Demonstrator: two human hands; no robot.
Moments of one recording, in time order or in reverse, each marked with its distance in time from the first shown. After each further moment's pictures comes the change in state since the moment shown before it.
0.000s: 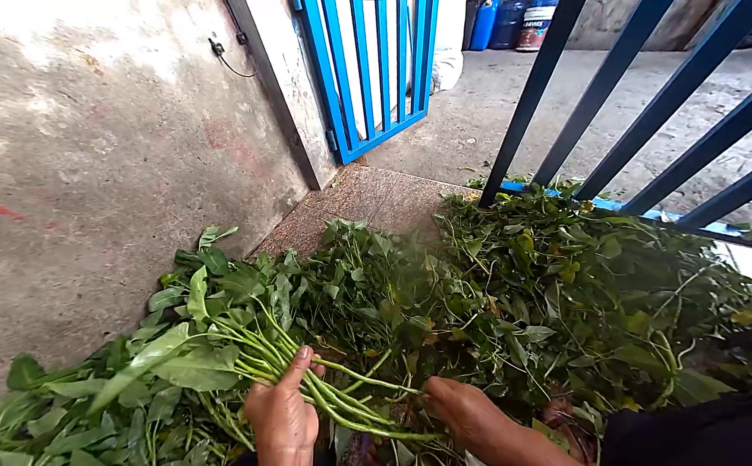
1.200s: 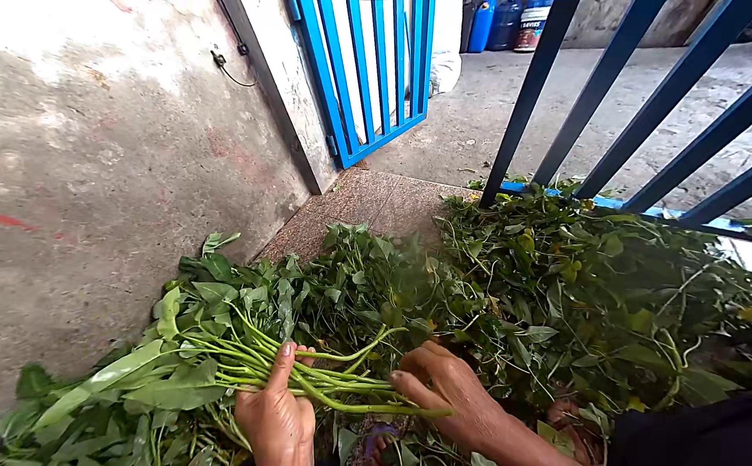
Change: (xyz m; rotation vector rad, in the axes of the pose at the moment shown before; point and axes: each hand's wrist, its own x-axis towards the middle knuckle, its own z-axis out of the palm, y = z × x) left_hand 0.001 0.009 0.007 -0.157 0.045 0.137; right_hand 0.035 -0.063 -0.034 0.178 0.141 0.214
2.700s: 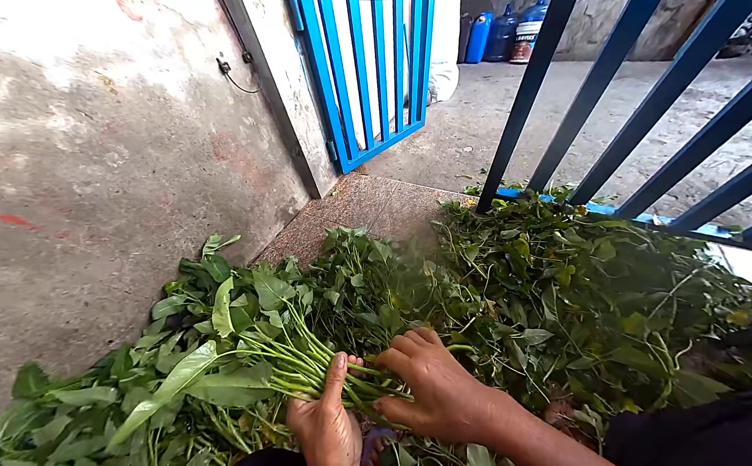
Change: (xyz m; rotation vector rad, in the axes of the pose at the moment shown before) left_hand -0.051 -0.030 -0.002 -0.014 -0.185 -0.015; right_hand 0.017 -0.028 -0.013 -0.377 -0.175 -0.373
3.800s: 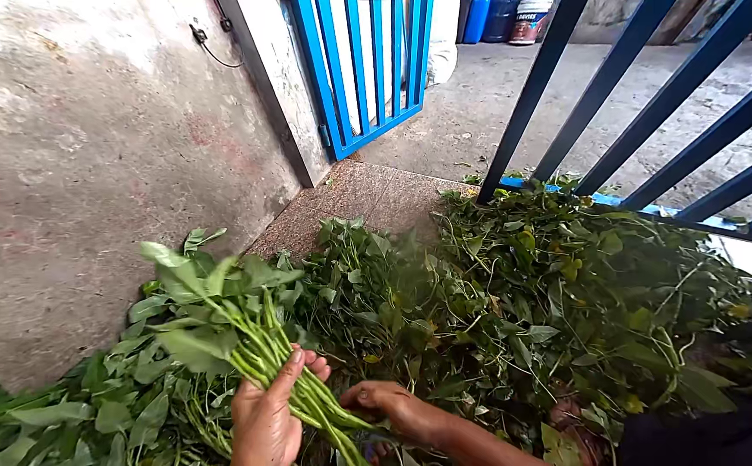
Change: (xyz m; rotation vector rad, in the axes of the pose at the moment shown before) left_hand 0.077 0.032 -0.027 0.162 -0.120 -0.253; right_hand 0.032 0.035 0.119 1.195 -0.164 0.278
